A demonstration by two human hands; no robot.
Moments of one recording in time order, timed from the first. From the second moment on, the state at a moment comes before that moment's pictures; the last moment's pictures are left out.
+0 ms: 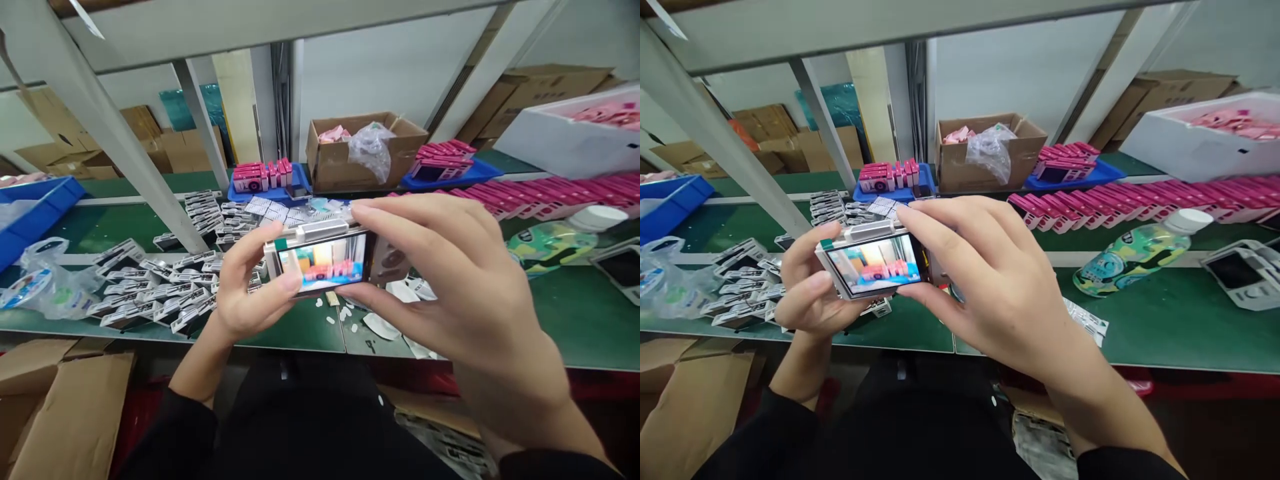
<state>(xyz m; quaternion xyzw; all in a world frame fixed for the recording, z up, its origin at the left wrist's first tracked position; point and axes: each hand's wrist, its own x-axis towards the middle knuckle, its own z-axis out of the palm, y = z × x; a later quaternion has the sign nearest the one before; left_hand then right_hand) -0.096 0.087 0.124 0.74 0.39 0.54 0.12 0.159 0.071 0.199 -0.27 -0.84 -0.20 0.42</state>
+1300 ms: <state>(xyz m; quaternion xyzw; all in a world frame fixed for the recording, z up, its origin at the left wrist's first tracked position) -0.085 0.113 0.148 0.73 0.14 0.62 -0.23 0.163 0.075 0.191 -0.30 -0.82 -0.18 0.44</state>
